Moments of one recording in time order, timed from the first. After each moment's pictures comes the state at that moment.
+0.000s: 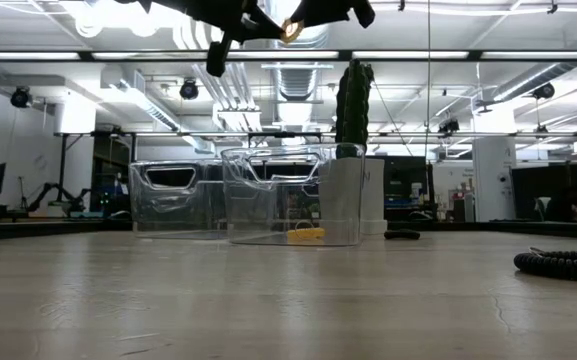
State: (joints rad) left arm 0.25 1.30 1.08 0.16 -0.21 -0.76; right arm -0.08 1.52 1.47 -0.31 0.50 0.10
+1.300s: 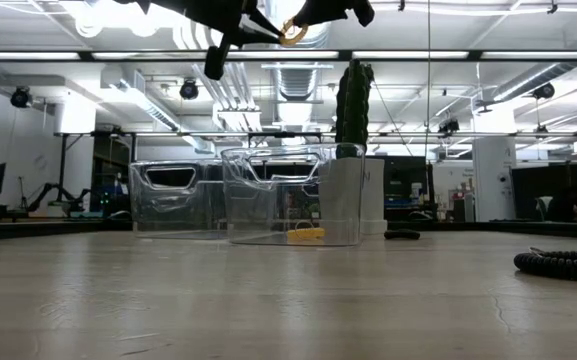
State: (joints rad) left arm 0.25 1.29 1.08 0.14 -0.21 -0.86; right arm -0.08 1.52 1.46 -0.31 0.50 0.05
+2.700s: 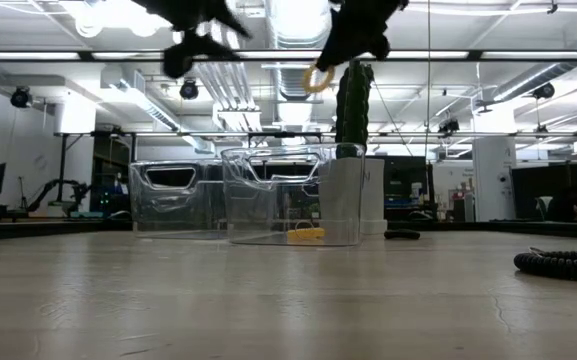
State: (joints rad) left arm 0.27 1.13 1.07 -0.35 0.01 -0.69; right arm -0.10 1.53 1.43 -0.65 0.28 0.23
